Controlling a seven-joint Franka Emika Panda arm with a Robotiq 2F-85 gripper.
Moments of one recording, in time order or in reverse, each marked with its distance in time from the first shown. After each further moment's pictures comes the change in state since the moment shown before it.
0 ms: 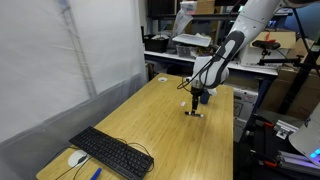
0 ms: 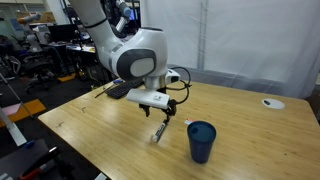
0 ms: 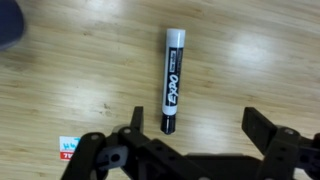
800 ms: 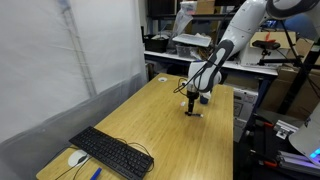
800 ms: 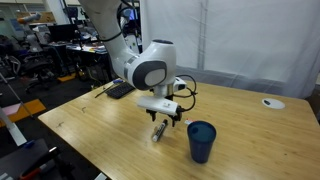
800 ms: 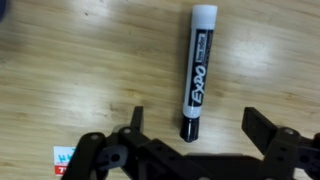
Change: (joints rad) arm -0.009 0.148 -0.007 0.144 -0.042 -0.026 0.019
